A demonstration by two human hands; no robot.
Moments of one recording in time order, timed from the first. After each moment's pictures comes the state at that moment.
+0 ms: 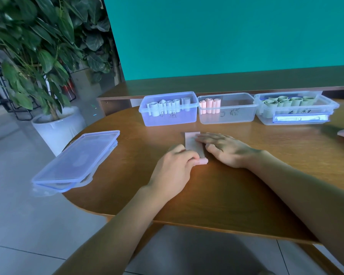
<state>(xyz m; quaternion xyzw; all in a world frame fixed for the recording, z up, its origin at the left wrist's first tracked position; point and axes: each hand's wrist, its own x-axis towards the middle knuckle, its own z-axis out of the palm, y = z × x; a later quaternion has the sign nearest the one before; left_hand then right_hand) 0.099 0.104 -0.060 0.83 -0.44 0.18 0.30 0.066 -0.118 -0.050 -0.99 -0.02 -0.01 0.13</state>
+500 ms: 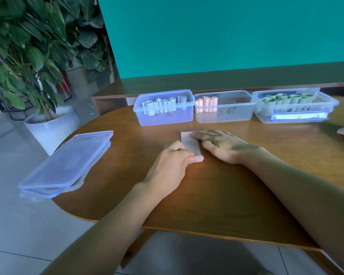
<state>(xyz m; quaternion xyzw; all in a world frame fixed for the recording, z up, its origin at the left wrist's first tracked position) 0.117 0.095 -0.062 0.84 -0.46 0.14 0.28 0.080 -0.129 -0.051 -0.99 -0.02 -0.01 0.12</state>
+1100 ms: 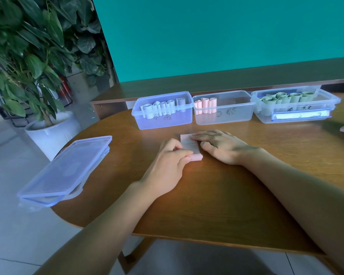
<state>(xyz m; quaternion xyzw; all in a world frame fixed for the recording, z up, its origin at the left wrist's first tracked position) 0.132 0.095 -0.060 0.84 -0.46 0.12 0.28 0.085 -0.129 -0.051 -0.99 0.00 -0.03 0.14</state>
